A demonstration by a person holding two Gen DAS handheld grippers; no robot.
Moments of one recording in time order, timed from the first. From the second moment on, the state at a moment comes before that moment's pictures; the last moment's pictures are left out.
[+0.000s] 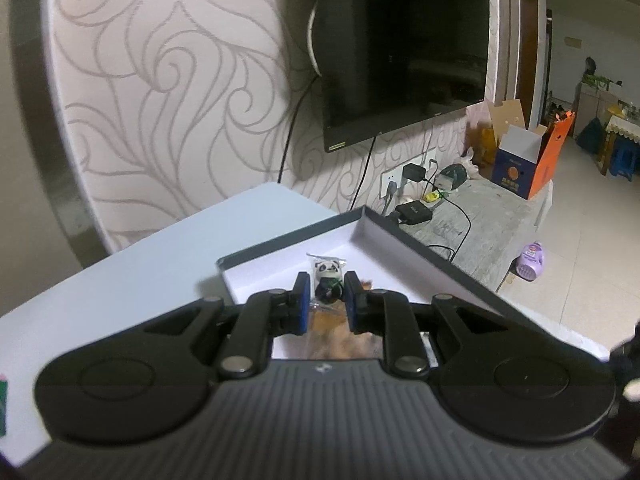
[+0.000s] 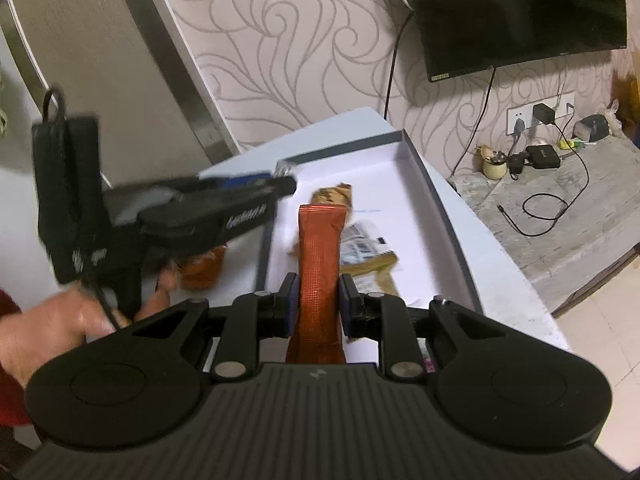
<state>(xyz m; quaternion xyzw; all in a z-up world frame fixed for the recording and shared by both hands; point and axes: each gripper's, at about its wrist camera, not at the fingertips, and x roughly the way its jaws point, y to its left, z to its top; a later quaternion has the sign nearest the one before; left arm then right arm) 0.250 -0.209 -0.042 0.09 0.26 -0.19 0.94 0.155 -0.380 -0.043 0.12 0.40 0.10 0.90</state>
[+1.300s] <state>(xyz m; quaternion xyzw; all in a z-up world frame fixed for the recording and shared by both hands) 0.263 -0.231 -0.042 0.08 0.24 -0.16 0.95 0.168 -0.372 -0.054 0.01 0.39 0.09 0.92</state>
